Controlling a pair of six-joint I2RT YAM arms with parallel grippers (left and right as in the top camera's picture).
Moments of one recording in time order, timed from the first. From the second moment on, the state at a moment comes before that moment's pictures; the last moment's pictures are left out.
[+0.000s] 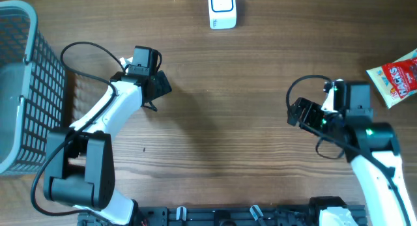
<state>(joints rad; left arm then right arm) -0.18 1.74 1.06 -0.54 -0.21 -0.60 0.03 1.06 0.88 -0.93 -0.14 0.44</state>
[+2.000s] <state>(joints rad) -0.18 1.74 1.06 -0.53 -0.21 -0.60 -0.05 0.02 0.01 0.01 -0.20 0.26</state>
